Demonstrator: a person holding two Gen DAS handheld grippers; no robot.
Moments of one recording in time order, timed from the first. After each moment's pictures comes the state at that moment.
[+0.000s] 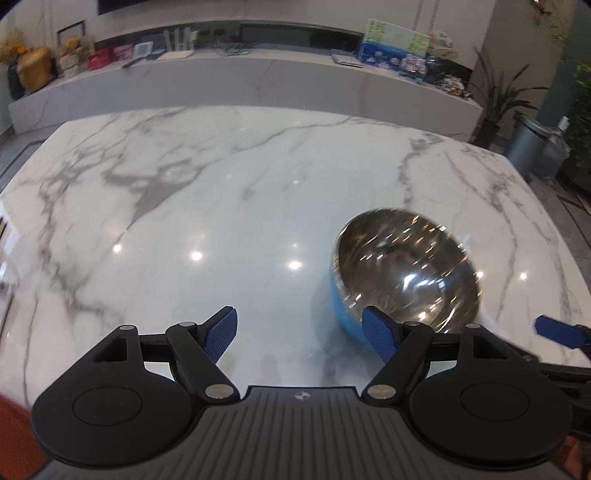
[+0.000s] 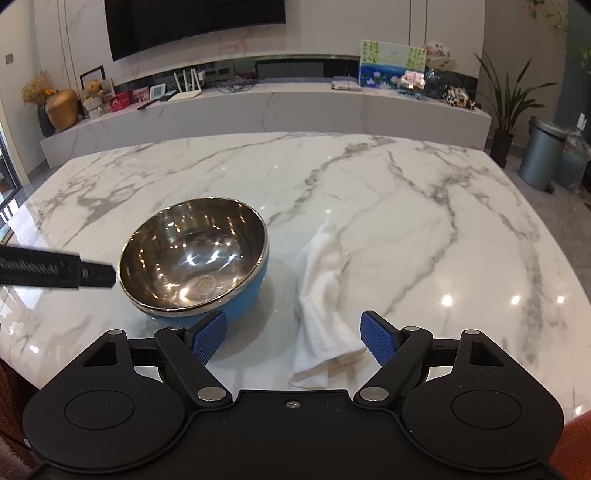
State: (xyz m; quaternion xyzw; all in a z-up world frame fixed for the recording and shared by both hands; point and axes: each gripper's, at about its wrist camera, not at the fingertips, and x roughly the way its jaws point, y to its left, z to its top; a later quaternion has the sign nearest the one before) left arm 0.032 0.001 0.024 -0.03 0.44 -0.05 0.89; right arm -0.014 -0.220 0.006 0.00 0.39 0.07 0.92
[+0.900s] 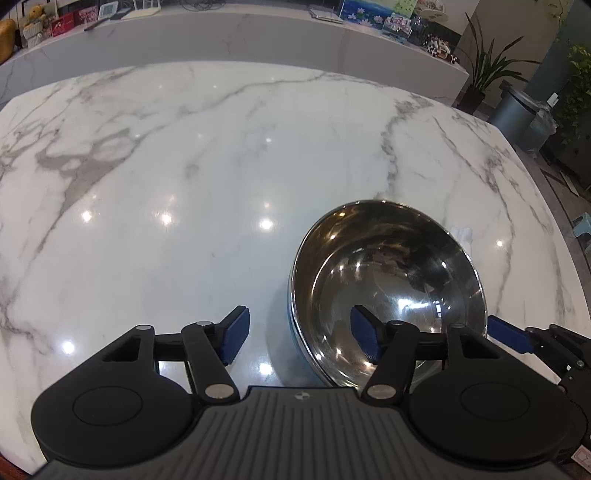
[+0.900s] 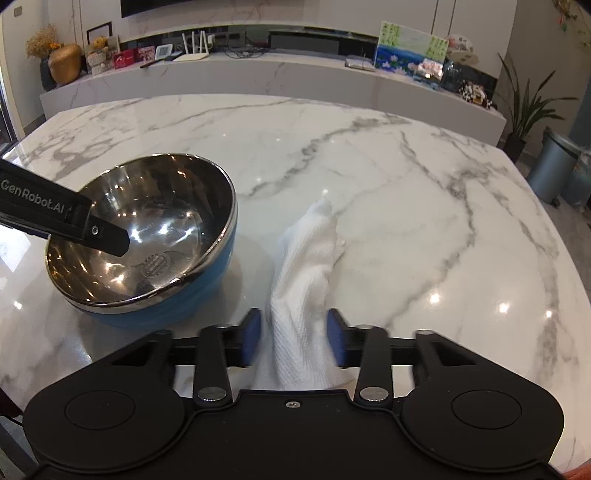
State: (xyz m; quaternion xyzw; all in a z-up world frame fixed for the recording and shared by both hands) left arm 0.083 -0.014 -0.017 -0.06 0.52 -0.08 0.85; right arm 0.028 -0.218 -0.035 -0.06 0.42 0.07 0.90
